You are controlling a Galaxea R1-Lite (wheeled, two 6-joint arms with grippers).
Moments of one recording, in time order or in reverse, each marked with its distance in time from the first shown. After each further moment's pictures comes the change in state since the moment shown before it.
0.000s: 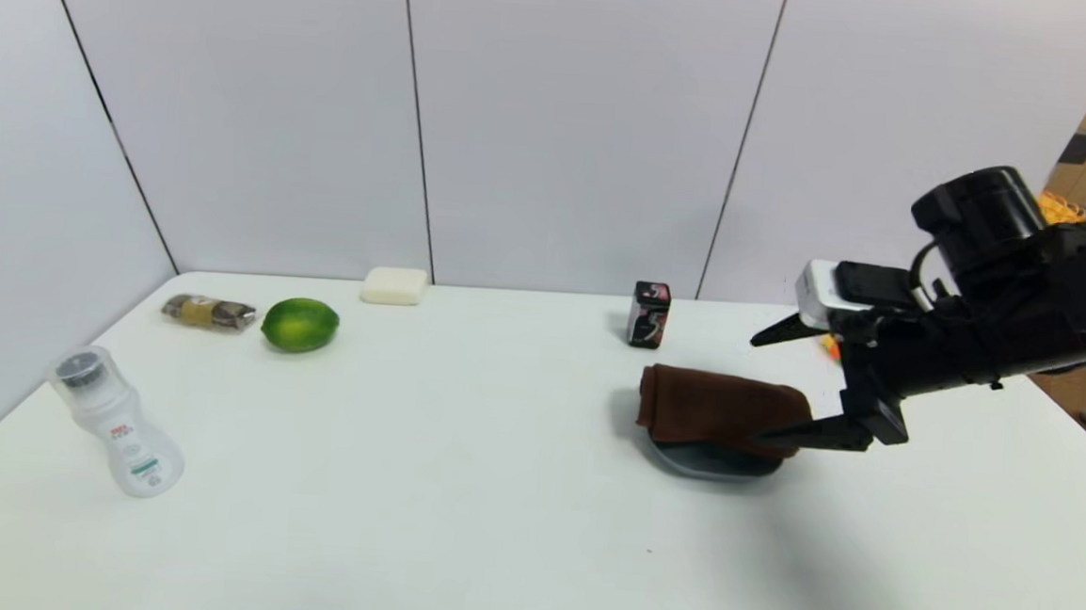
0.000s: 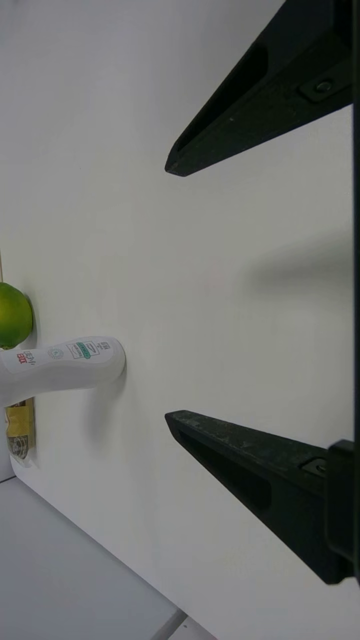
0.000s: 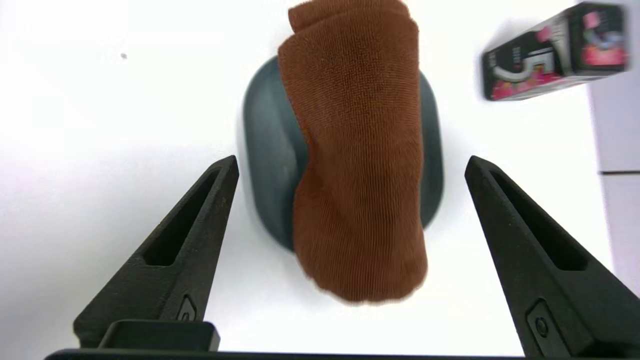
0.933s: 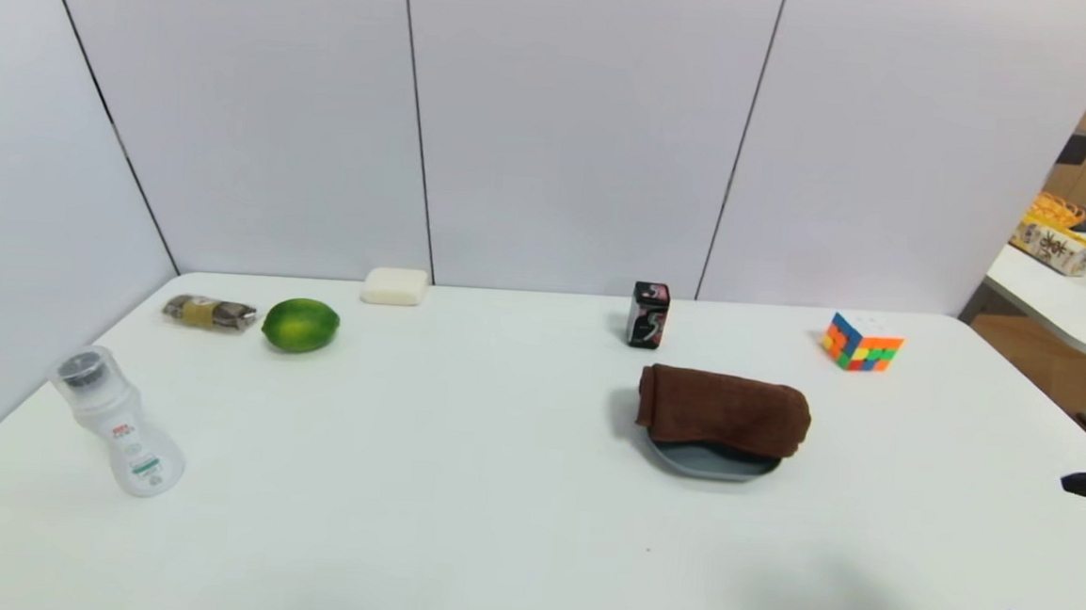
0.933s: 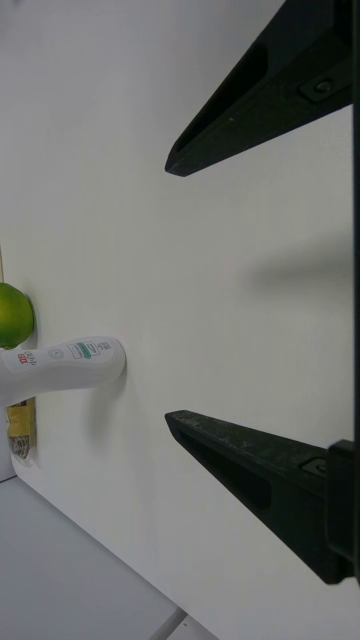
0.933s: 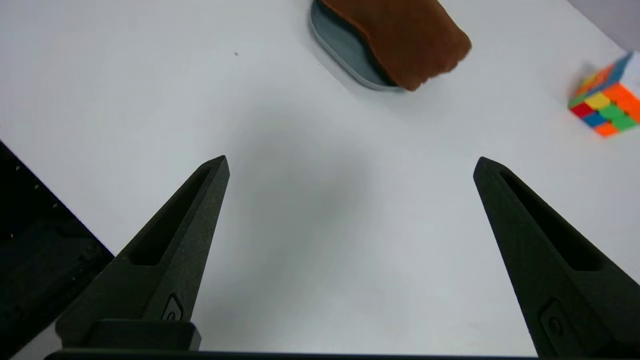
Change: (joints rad) left arm 0.000 0.000 0.000 0.000 0.000 0.000; right arm -0.100 -0.876 0.596 -0.081 -0.150 0.641
